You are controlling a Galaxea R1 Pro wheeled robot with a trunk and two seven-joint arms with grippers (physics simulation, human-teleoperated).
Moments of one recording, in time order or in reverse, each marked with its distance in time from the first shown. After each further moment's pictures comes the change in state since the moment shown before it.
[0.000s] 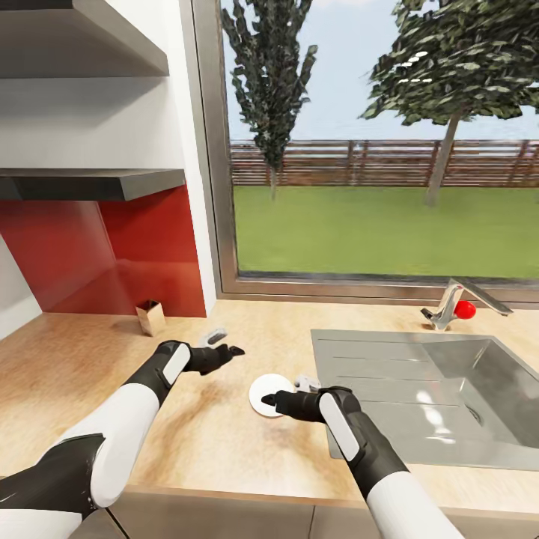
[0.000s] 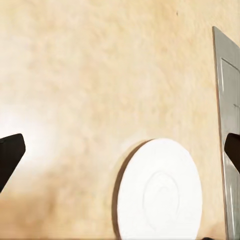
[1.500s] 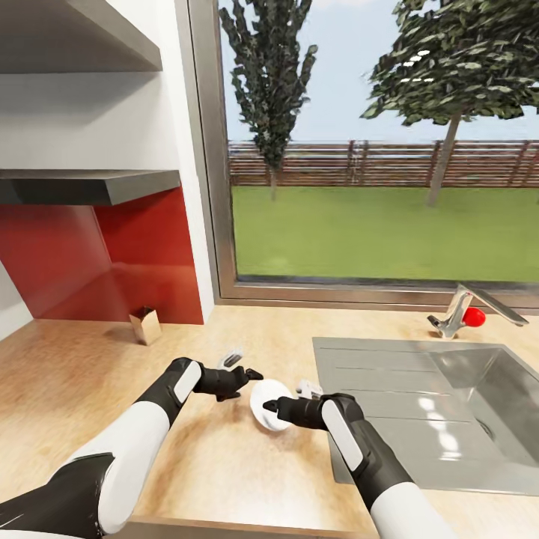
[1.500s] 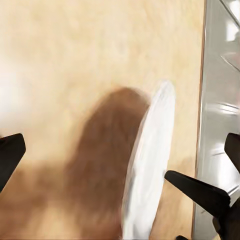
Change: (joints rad) left arm 0.071 -0.051 0.002 0.004 0.006 0.152 -0.088; right arm 0.037 -0.008 -0.002 -0.025 -0.008 -0.002 0.001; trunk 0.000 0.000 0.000
